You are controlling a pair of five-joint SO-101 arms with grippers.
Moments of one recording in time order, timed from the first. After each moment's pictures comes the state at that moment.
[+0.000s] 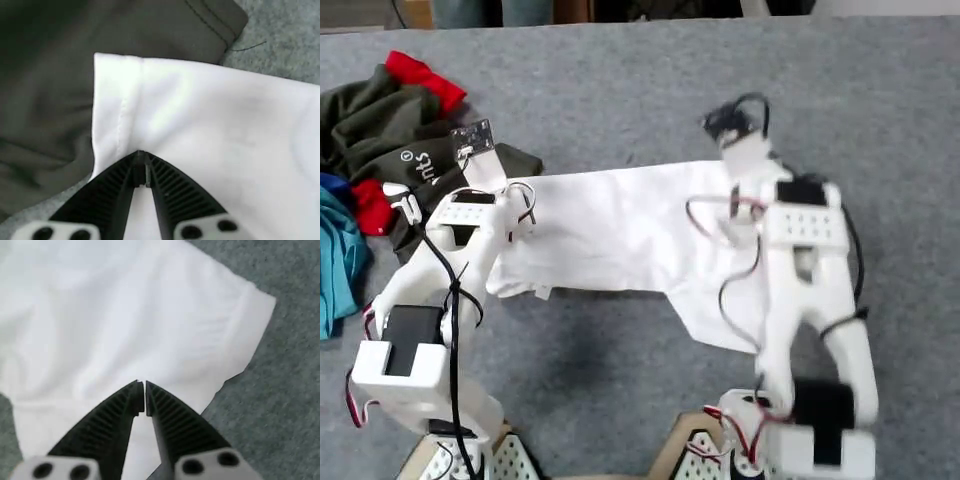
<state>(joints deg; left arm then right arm) -2.9 7.2 32.0 34.9 19.1 4.8 -9.0 23.4 61.3 34.8</state>
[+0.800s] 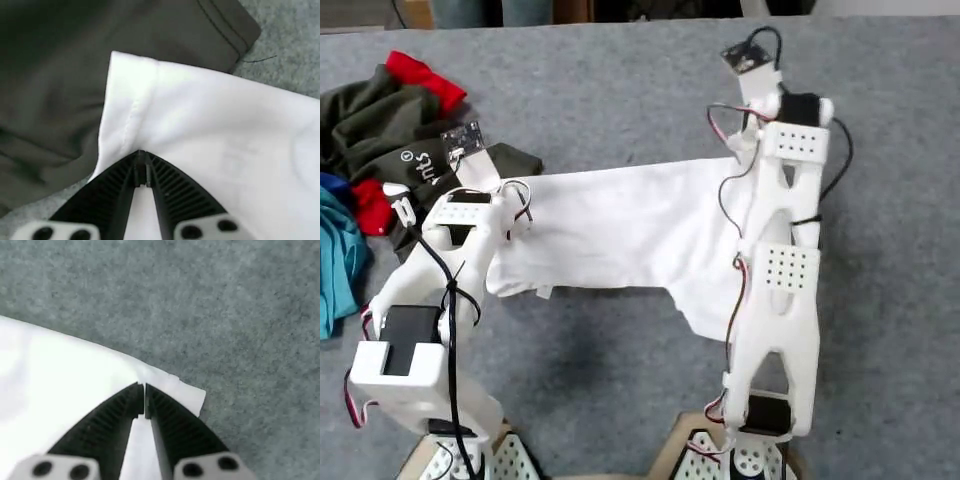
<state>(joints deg) -4.2 7.2 31.9 34.9 22.8 8.7 73.7 -92.3 97.4 32.2</state>
